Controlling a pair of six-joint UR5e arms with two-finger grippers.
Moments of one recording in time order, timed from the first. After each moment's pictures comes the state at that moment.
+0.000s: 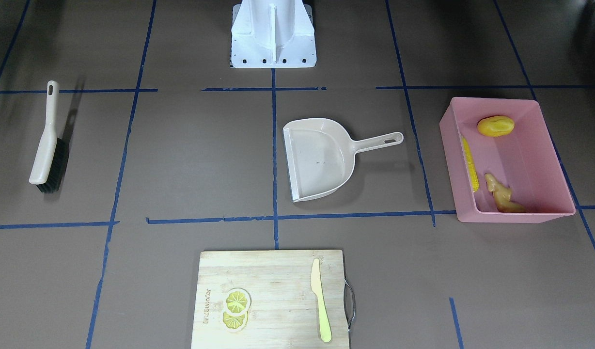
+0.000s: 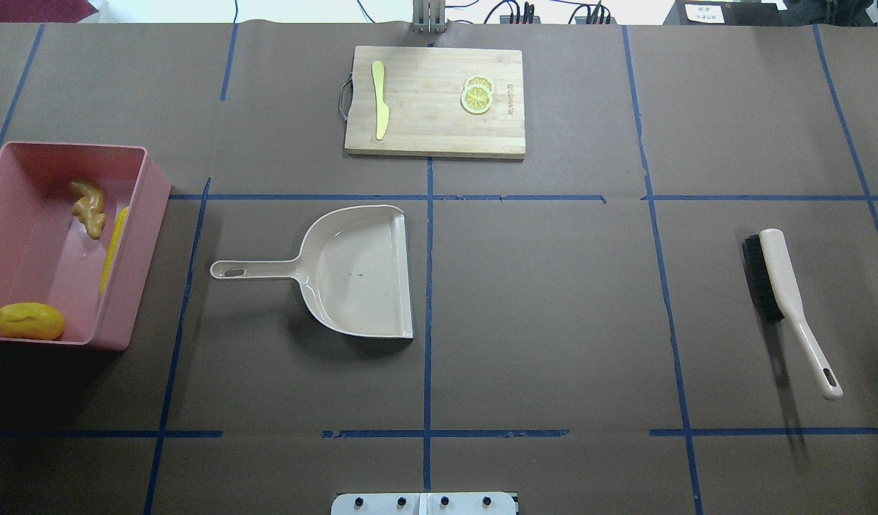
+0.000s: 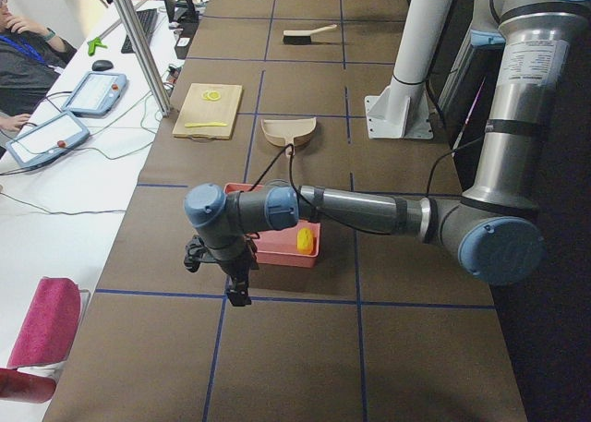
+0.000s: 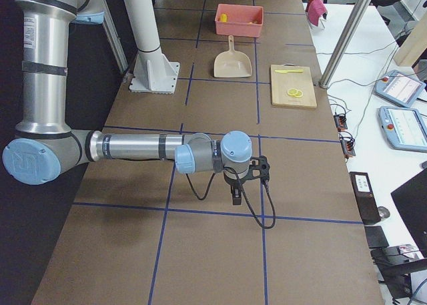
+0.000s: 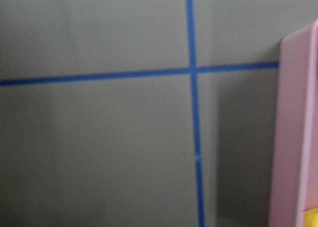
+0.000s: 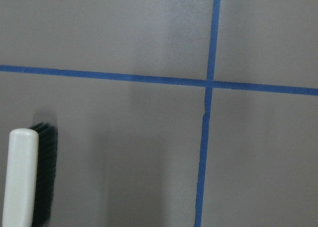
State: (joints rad) left arm -1.53 -1.63 -1.56 -1.37 -2.25 0.11; right arm 1.52 -1.68 1.71 -1.44 2.41 0.07
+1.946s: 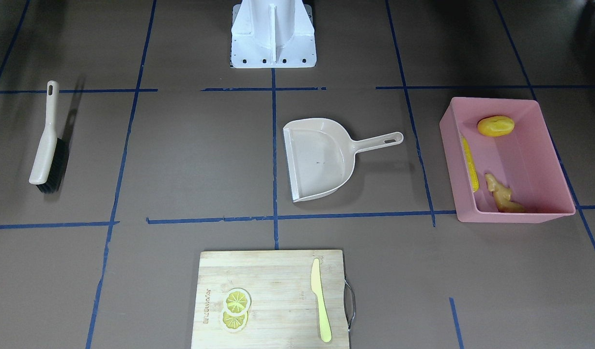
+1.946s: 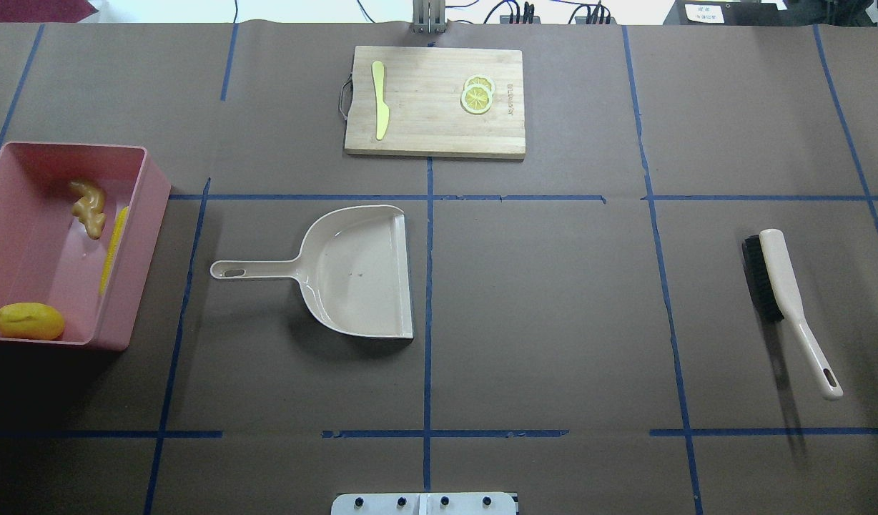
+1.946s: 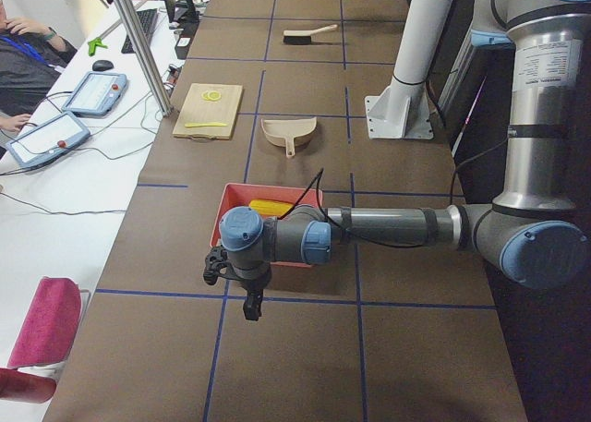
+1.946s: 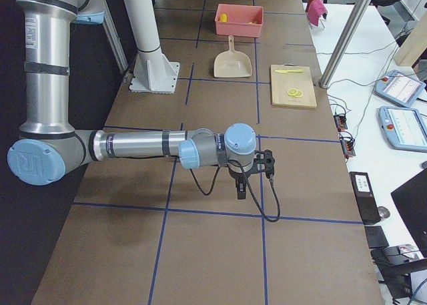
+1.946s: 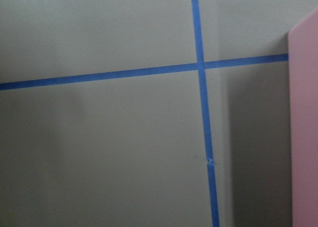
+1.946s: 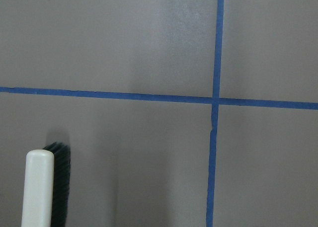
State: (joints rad) left arm -1.54 -1.54 -1.57 -1.61 -2.31 0.06; right arm 1.52 -1.65 1.72 -1.43 2.41 0.13
